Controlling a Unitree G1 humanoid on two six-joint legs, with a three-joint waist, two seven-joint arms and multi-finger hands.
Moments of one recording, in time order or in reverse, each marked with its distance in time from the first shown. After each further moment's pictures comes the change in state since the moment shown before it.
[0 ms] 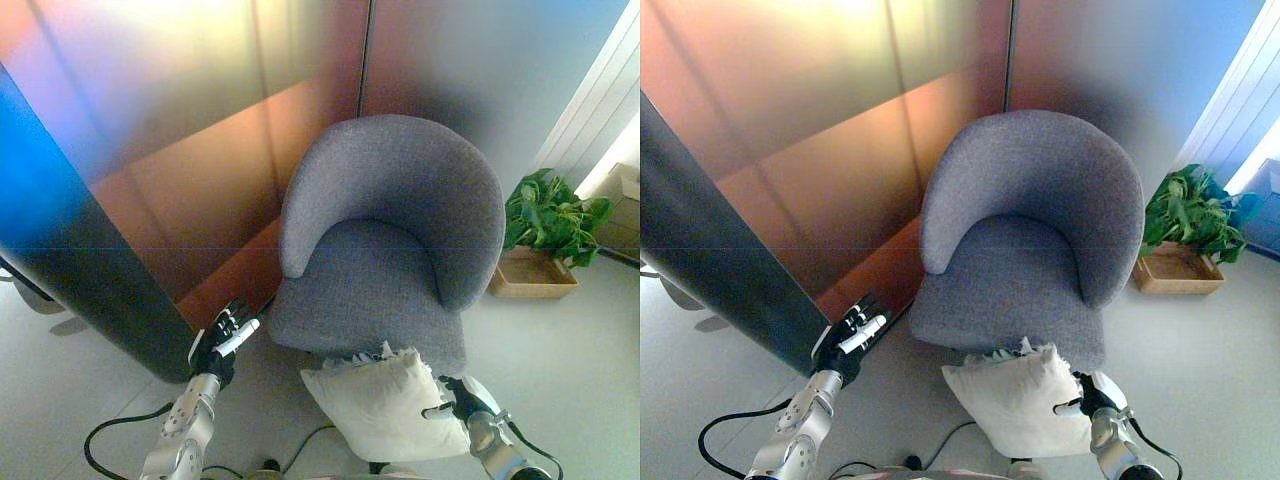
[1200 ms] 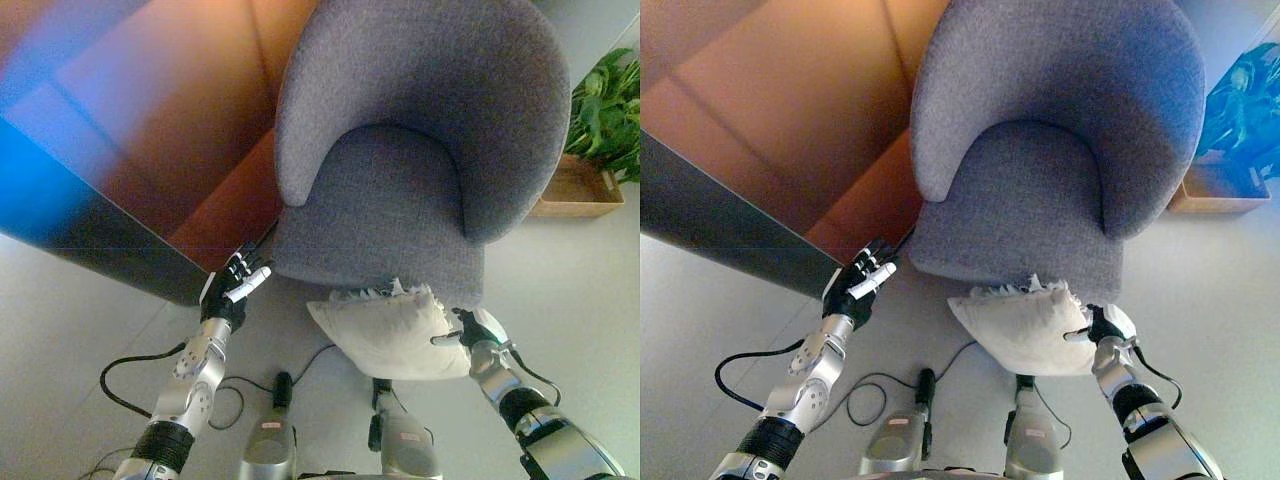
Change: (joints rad) left arm -0.274 0.049 -0.052 0.000 -0.061 -0.021 0.014; right arm -0.402 -0.047 0.013 0.226 0.104 -0.004 -0.056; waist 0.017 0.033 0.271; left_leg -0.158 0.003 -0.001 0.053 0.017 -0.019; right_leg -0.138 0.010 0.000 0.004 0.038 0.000
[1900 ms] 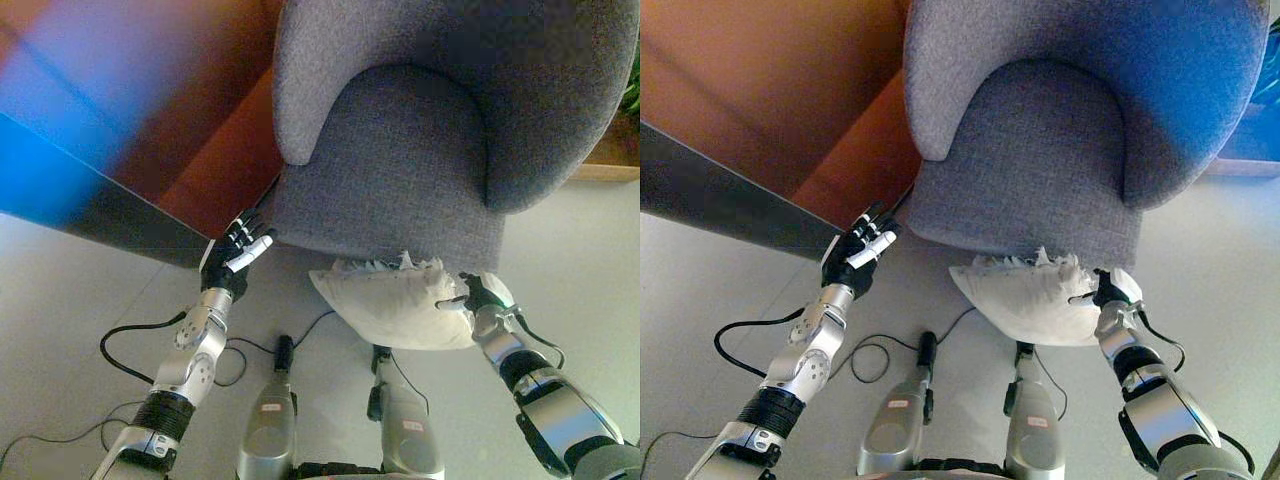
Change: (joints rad) left arm -0.118 0.043 -0.030 0.001 -0.039 -0.032 0.001; right arm -0.192 -0.036 0.022 0.116 0.035 -0.020 0.003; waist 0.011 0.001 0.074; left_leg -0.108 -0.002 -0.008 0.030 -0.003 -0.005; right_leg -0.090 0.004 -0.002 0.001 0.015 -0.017
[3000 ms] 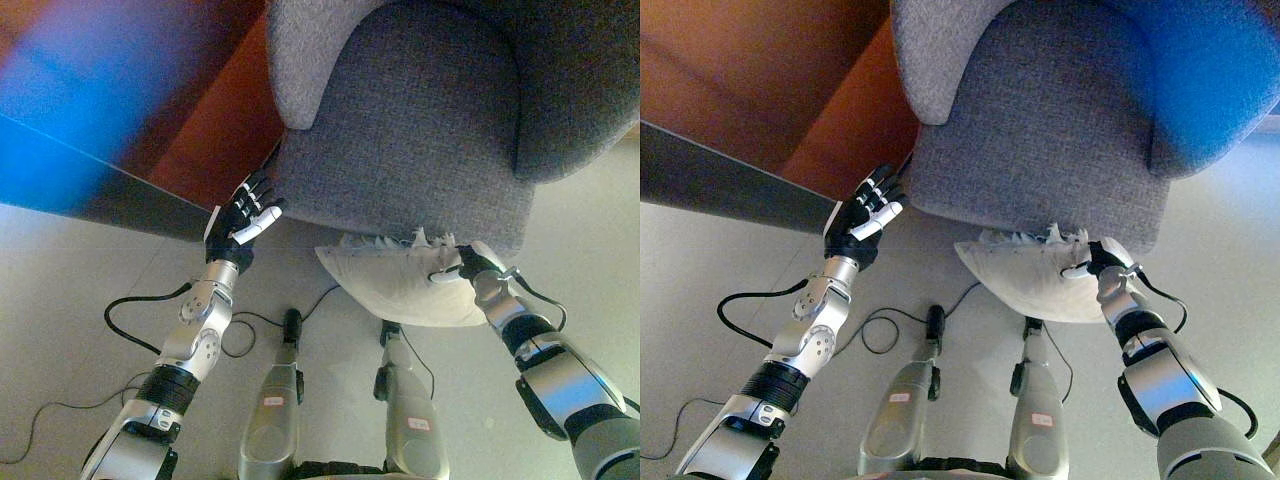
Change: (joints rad) left arm -0.125 0.014 -0.046 0.000 0.001 -0.059 -0.001; right arm -0.175 -0.029 0.049 0.037 -0.003 -0.034 0.166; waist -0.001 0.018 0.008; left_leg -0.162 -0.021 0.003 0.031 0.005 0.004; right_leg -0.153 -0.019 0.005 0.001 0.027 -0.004
